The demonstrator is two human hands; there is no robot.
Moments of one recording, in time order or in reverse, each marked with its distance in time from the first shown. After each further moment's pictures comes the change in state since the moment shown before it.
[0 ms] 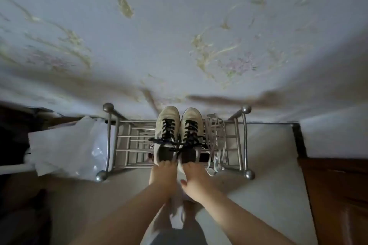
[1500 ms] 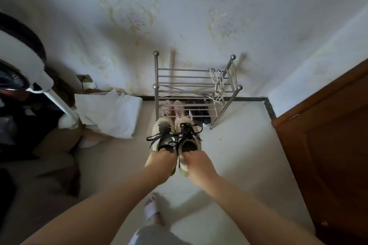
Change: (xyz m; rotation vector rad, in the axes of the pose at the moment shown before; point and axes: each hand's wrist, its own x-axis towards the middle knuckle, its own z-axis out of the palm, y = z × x) left_hand -0.433 -0.091 0.255 0.152 0.315 0.212; right_hand -0.343 -0.223 0.282 -0.422 0.462 -0.140
